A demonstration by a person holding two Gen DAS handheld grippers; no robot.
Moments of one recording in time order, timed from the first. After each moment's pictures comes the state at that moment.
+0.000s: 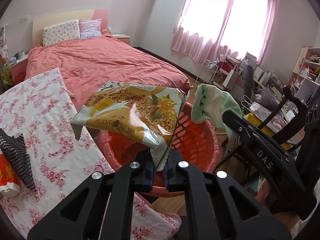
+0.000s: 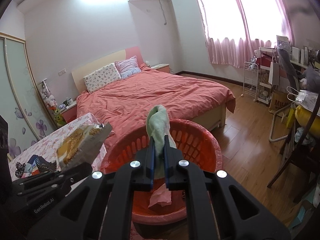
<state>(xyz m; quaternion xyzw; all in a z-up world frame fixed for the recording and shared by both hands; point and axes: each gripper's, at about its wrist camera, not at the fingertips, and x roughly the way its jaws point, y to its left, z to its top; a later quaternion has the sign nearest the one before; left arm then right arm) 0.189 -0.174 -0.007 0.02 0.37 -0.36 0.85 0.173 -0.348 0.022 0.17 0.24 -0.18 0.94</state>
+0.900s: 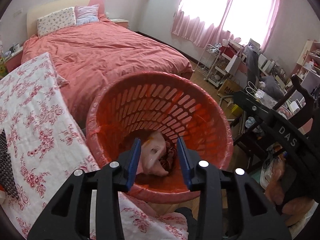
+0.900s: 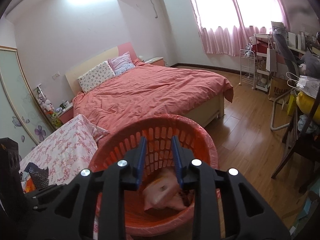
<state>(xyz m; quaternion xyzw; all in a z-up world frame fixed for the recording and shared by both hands) 0.202 -0.199 -0.036 0.04 0.42 -0.36 0.83 0.189 -0.385 -0.003 0.21 0.25 -0.19 0.93</state>
